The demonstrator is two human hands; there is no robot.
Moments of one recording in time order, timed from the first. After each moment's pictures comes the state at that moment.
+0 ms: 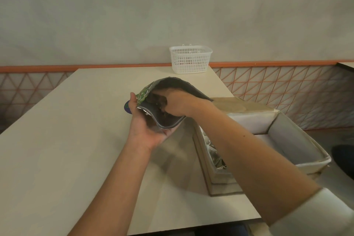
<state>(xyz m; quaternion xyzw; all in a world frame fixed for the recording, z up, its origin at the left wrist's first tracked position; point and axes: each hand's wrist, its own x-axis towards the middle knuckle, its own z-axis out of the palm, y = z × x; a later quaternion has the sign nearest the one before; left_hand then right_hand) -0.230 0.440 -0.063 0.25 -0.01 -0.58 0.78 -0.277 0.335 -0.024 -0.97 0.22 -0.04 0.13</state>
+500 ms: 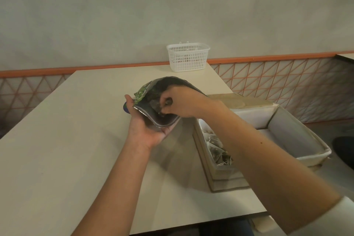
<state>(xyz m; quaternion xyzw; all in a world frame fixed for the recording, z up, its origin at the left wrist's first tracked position) -0.228 0.438 -0.069 0.26 -0.03 -0.56 0.79 -0.308 0.341 -0.017 -0.97 0.19 -0.10 0.14</state>
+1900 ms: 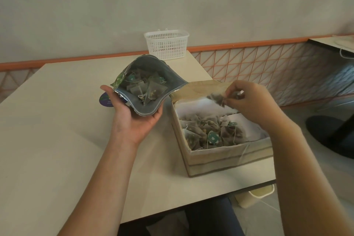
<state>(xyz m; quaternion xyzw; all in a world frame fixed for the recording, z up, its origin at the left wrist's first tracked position) -0.251 0.426 -0.079 0.26 -0.09 -0.51 0.81 -0.487 0.303 -0.044 -0.81 0.45 -0.29 0.24</state>
